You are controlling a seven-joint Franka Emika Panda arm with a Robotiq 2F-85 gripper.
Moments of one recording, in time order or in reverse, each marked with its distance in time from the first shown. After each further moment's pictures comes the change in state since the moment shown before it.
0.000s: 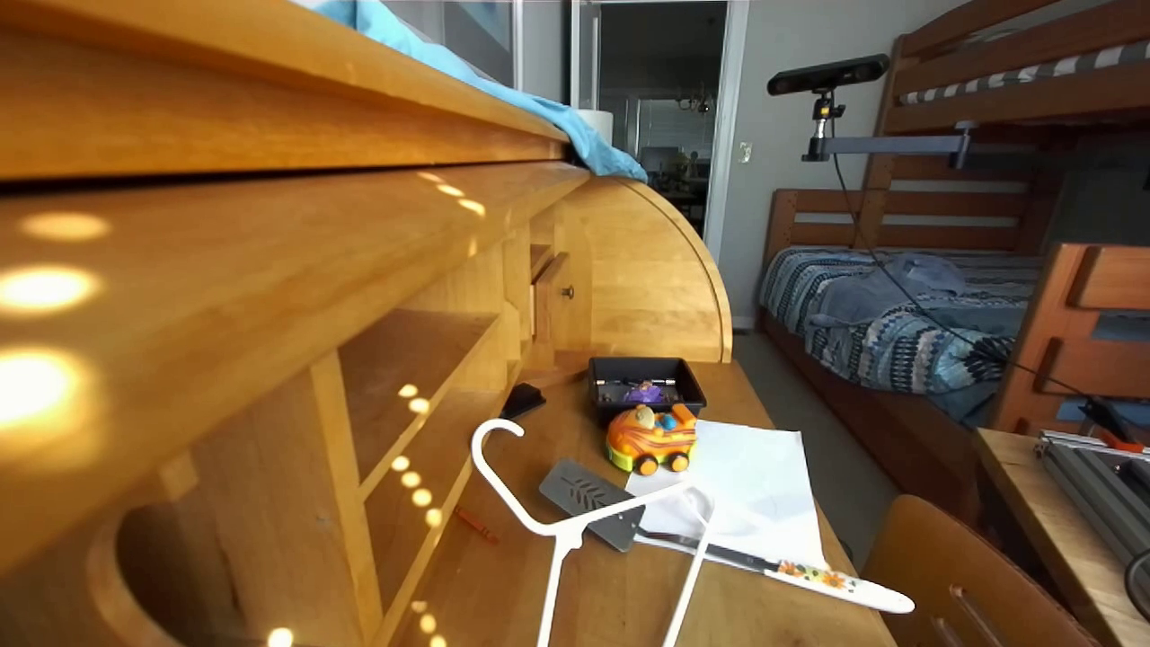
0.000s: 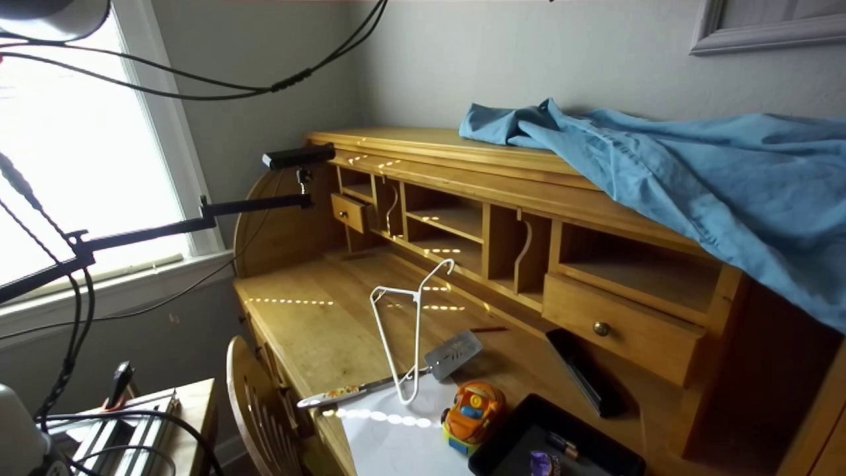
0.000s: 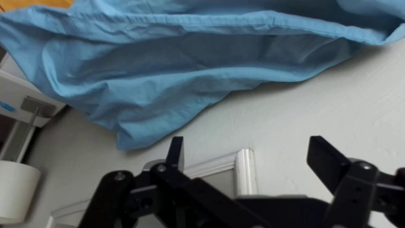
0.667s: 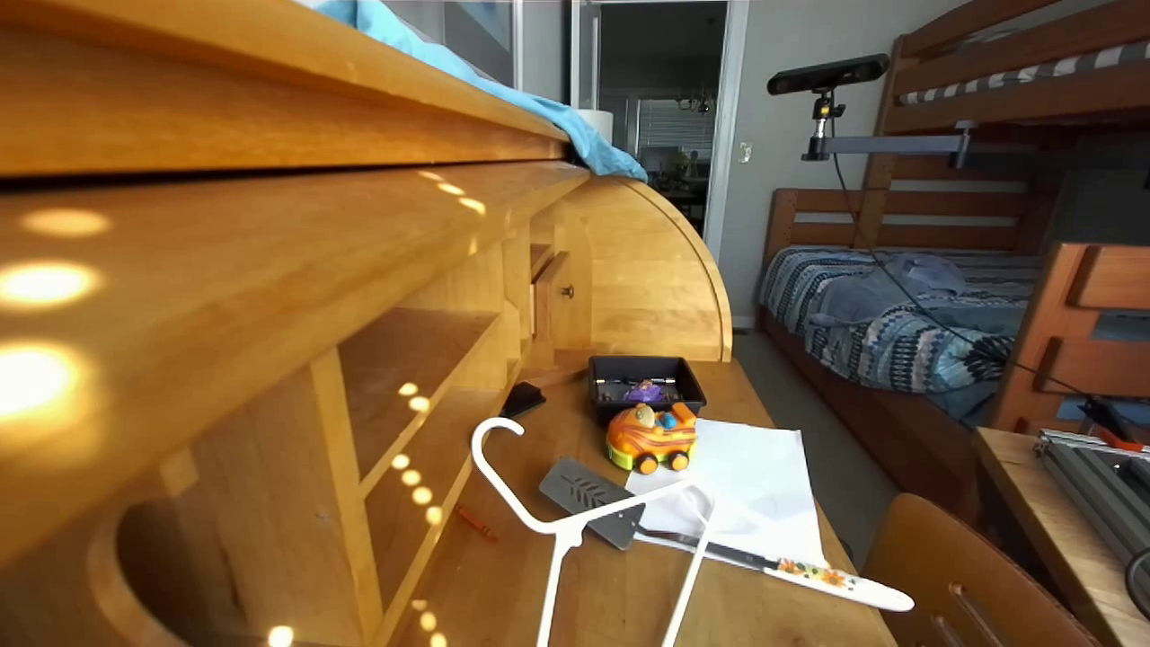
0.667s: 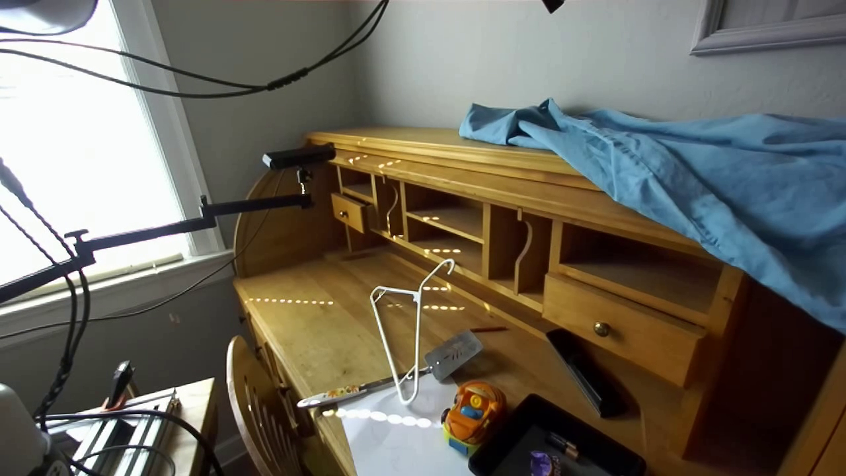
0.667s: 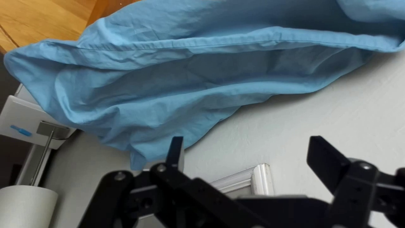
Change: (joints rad) arm -0.012 -0.026 -0.003 -0.061 0.019 -0.004 0.070
